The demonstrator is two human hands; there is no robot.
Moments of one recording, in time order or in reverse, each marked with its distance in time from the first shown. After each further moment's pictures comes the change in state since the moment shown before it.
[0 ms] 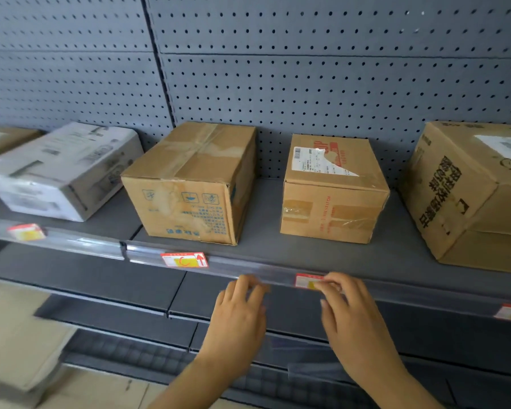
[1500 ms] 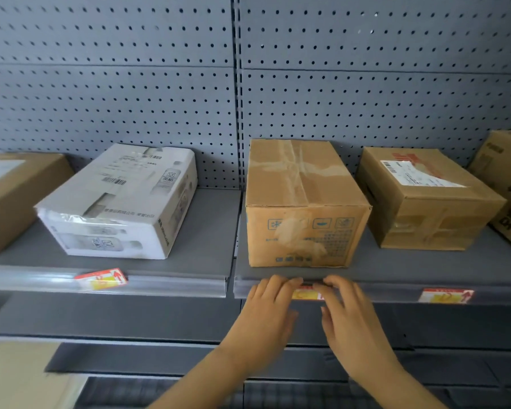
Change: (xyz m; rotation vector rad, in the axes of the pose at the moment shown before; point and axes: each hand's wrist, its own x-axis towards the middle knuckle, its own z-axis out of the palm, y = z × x) left_hand 0.004 -0.205 -0.077 -0.158 -0.055 0.340; right_hand 0.071 -0.203 0.101 -0.133 0.001 0.112
